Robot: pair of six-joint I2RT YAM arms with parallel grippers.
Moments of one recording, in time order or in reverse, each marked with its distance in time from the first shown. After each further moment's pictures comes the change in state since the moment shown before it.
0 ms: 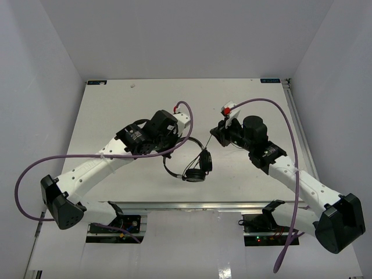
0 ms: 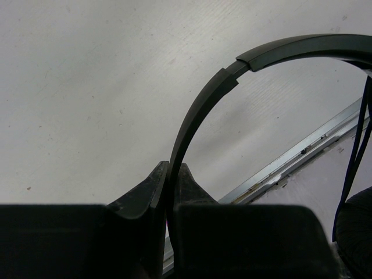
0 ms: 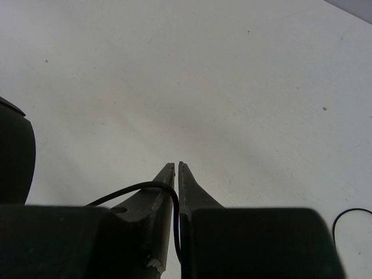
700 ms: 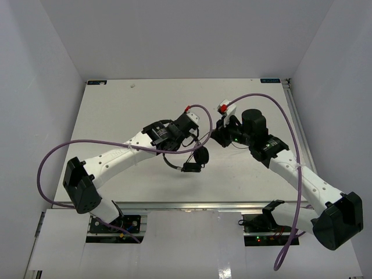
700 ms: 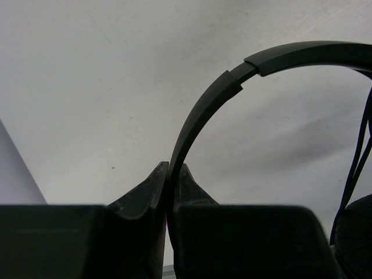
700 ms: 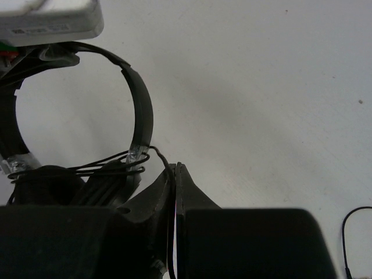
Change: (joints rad) left arm -0.079 0.216 0.087 -0.026 -0.464 0.015; right arm -0.016 0.032 0.127 -0.212 -0.125 -0.032
